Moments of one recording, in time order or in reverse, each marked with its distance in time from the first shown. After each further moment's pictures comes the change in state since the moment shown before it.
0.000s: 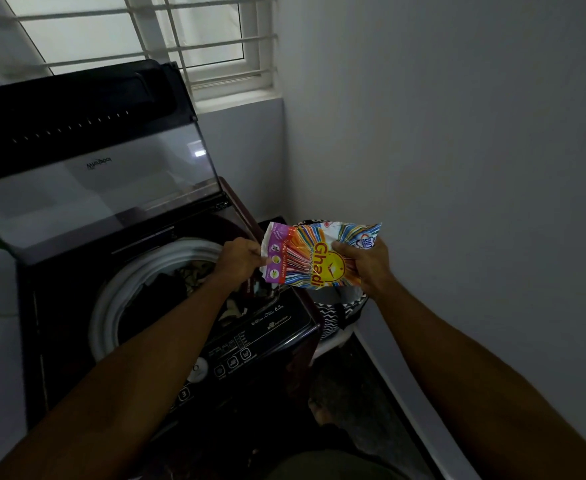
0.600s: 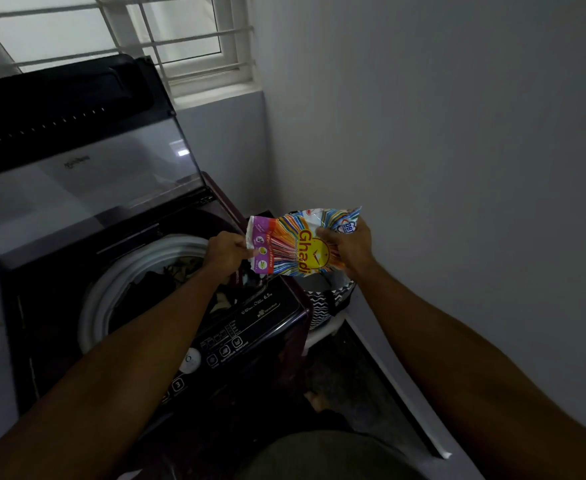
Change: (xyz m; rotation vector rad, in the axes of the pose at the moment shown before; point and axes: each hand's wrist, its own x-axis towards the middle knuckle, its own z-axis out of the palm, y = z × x) left_hand -0.001 -0.005 0.007 0.011 0.057 0.000; right_hand -0.010 -0.003 0.002 -0.020 0.041 -0.114
